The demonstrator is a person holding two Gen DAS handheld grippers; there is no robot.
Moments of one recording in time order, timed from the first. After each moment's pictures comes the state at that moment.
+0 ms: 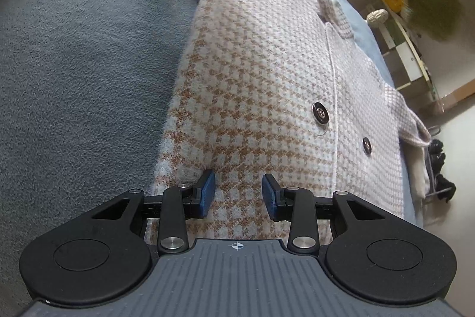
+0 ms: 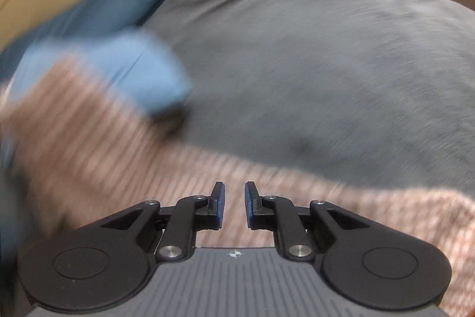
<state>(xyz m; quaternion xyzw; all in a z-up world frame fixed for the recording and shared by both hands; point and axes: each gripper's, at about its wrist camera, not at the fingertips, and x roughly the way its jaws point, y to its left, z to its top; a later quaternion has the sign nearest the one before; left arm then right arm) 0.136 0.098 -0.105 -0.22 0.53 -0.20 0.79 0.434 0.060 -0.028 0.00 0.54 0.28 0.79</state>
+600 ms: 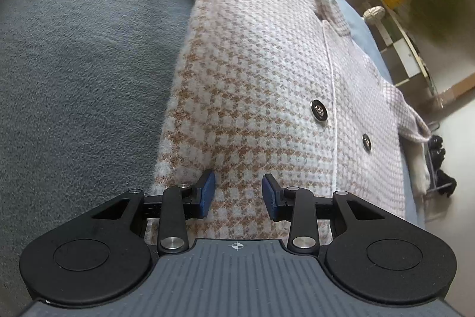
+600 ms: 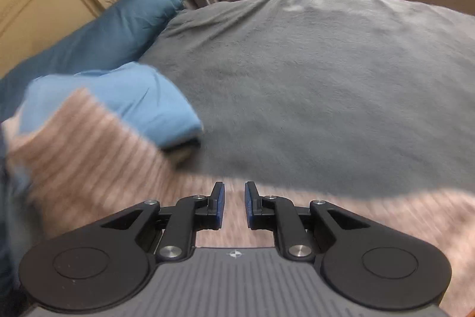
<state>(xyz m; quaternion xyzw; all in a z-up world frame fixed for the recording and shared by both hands) 0.134 0.098 -0.105 -0.22 0.53 -0.21 0.79 0.420 0.033 0.000 0.08 0.51 0.25 0.82</state>
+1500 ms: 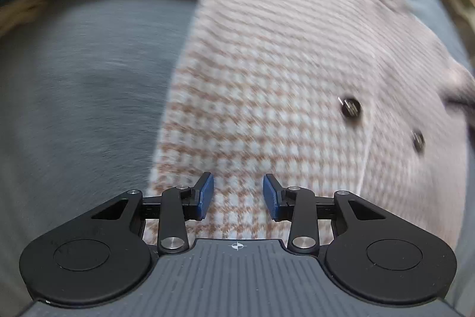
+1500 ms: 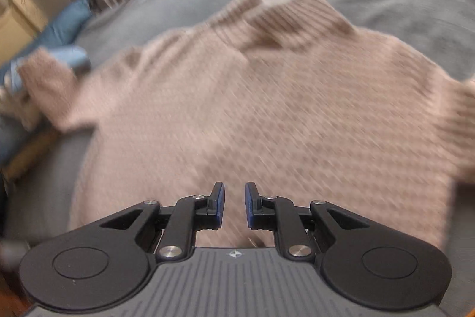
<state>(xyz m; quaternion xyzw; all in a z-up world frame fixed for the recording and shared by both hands) 0.149 0.026 -0.053 -0.09 0.60 -0.01 0.80 0.164 -0.275 0.027 0.12 0.53 0.10 0.83</state>
